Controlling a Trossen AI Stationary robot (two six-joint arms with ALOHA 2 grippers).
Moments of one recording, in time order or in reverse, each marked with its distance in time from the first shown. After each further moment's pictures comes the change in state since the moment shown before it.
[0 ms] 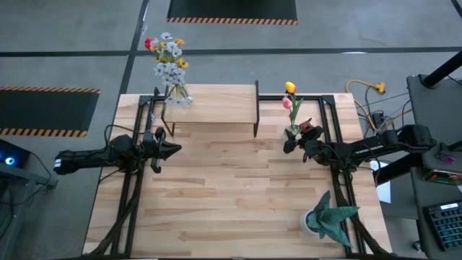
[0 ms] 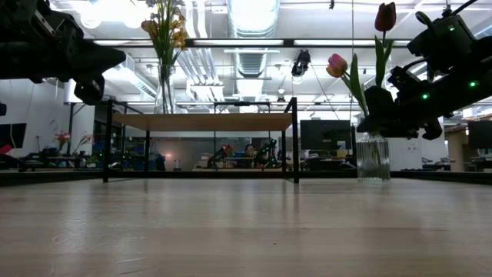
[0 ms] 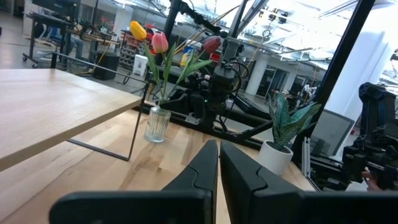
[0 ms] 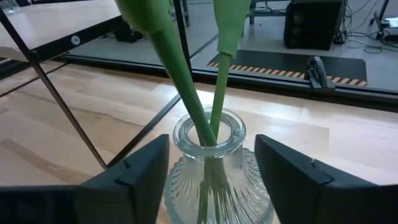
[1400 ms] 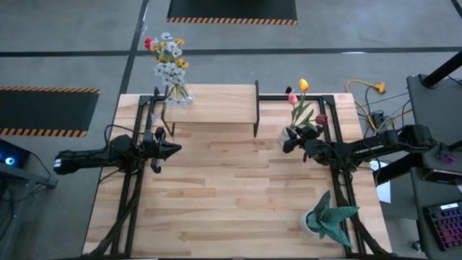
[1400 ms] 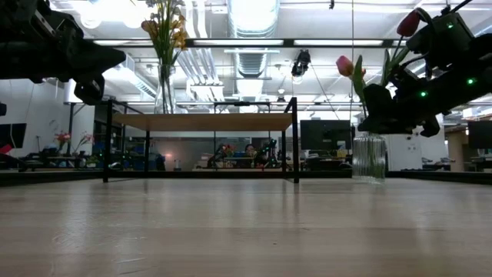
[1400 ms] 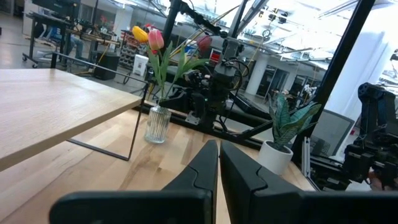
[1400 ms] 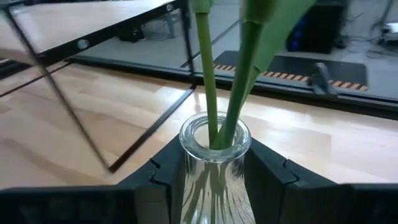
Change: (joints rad) left arm 0.000 0.000 0.000 0.000 0.000 0.000; right arm 0.000 -0.008 0.014 -0.006 -0.009 -0.031
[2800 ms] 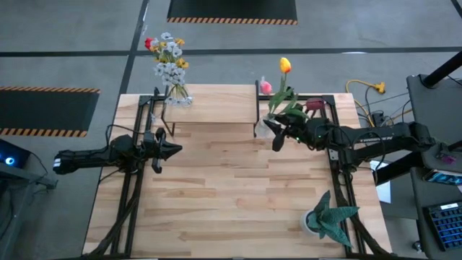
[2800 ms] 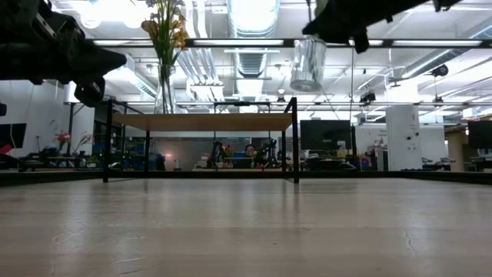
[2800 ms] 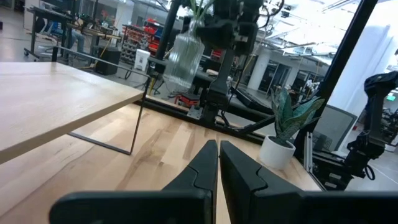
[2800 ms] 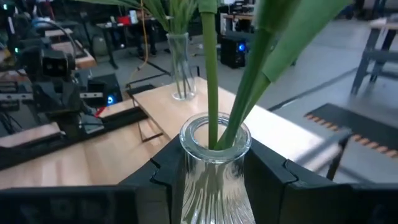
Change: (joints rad) left arm 0.000 0.016 0.000 -0.007 -0.001 0.000; right arm 0.014 0.020 0.600 -0.272 -0.388 -0.371
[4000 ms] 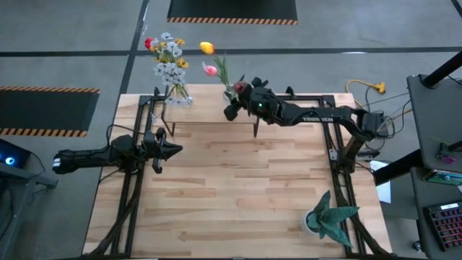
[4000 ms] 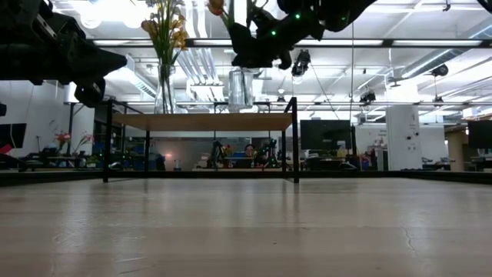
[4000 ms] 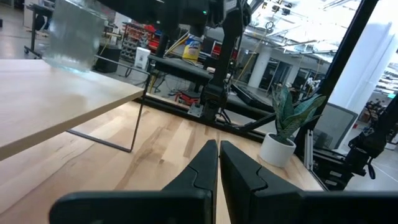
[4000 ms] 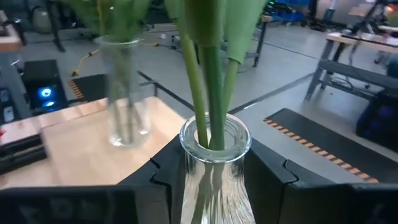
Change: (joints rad) left arm 0.000 0.010 0.000 0.000 0.001 0.000; right arm -0.269 0.703 0.598 0.076 -0.087 -0.151
